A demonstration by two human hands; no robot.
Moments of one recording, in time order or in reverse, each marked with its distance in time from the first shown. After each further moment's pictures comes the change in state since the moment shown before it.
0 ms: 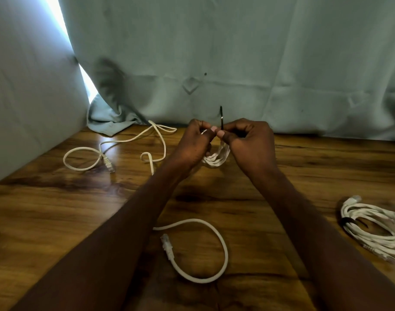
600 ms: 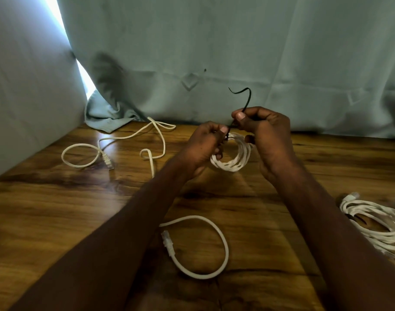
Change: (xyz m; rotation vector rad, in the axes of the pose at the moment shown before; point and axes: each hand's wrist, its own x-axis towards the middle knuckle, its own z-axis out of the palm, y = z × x) left_hand -0.002 -0.002 0.015 -0.147 -0.155 -0.079; right_hand 0.008 -0.010 -0.025 0.350 0.041 0.244
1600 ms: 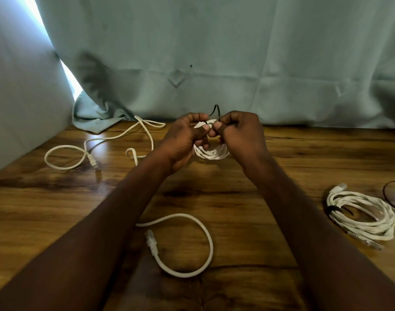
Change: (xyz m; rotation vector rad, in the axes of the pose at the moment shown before) left_hand -0.003 0.008 -0.010 -0.198 -0.046 0.004; right_hand 0.001 0.014 0.010 -0.356 -0.044 -0.002
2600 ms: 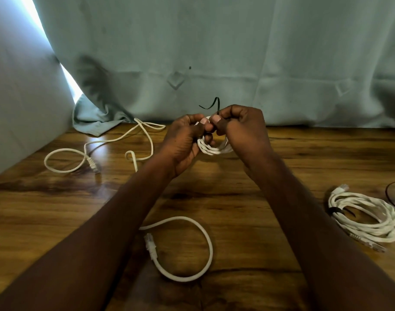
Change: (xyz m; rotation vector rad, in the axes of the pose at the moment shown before) left_hand 0.001 0.001 0.005 -0.129 0.007 0.019; right_hand -0.011 -0.020 -0.012 0.236 -0.042 0.003
